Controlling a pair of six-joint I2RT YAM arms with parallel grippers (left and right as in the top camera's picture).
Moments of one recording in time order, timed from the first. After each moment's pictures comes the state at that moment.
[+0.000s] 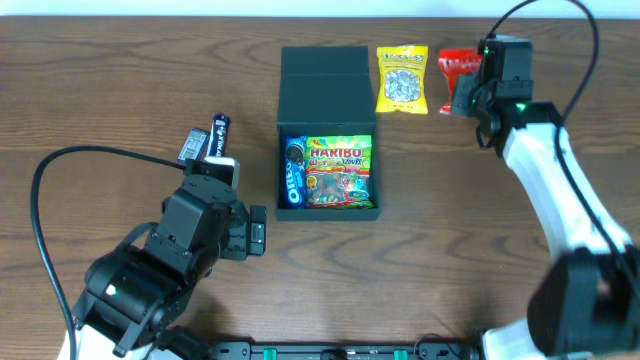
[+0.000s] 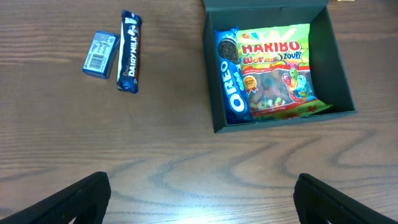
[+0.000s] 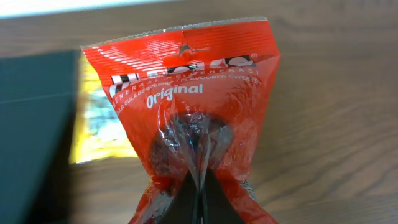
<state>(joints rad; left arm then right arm) -0.55 0.91 1.12 -1.12 -0.17 -0.38 0.08 1.66 1.32 -0.45 0.14 0.18</state>
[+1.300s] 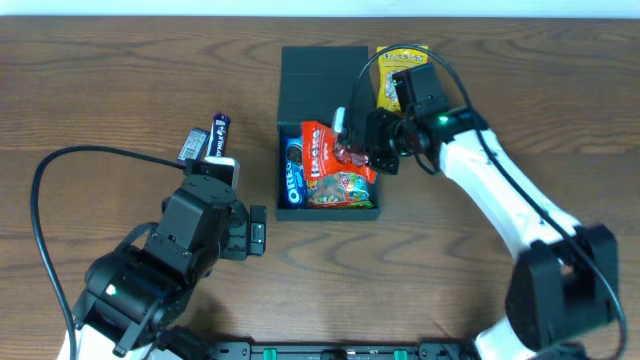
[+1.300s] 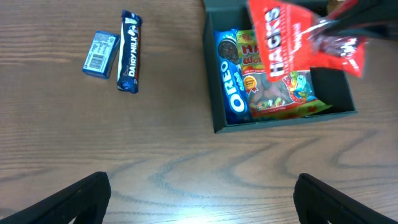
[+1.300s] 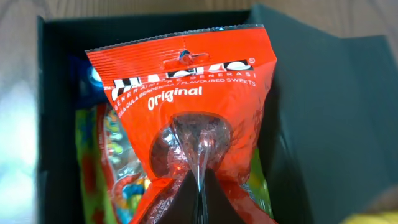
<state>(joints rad) -0.55 0.91 1.12 -1.12 -0.17 -0.38 0.35 1.77 1.32 -0.63 -0.53 -0.97</state>
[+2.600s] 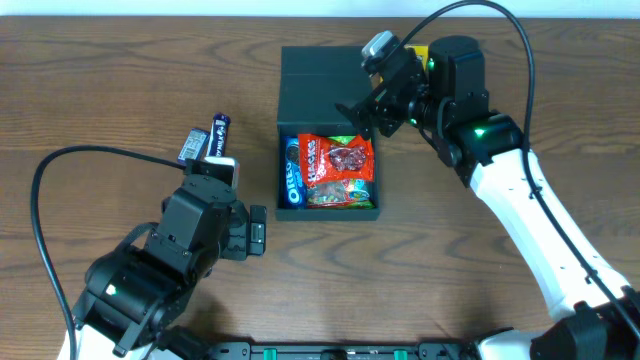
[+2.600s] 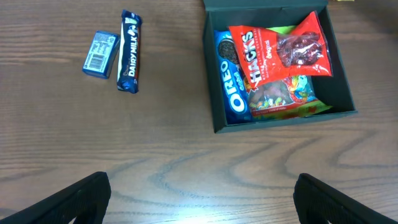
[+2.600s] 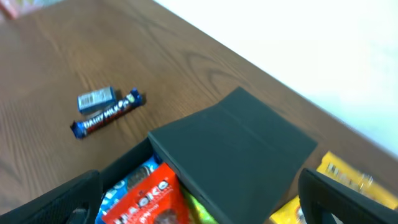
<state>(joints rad) -0.55 0.91 1.12 -1.12 -0.17 -0.38 0.33 1.55 1.32 -0.32 -0.43 -0.21</state>
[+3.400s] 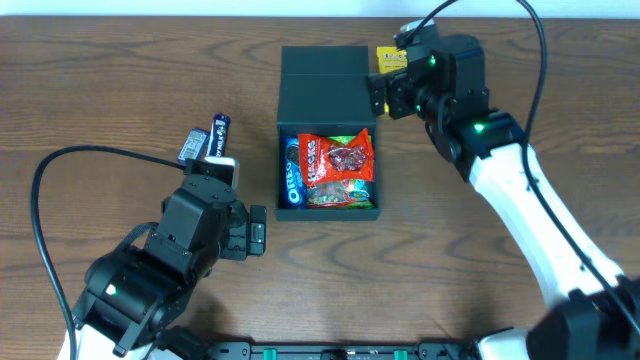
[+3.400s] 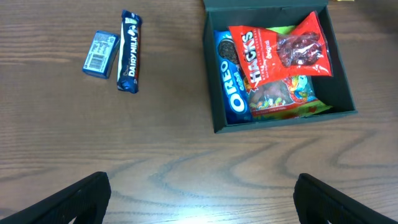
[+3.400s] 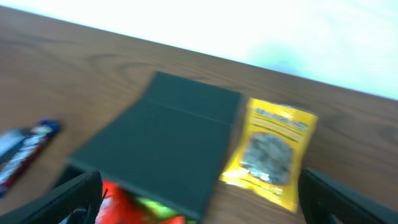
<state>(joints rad) -0.55 0.91 1.12 -1.12 -0.17 -0.38 0.30 1.60 1.32 -0.30 -0.05 0.05</state>
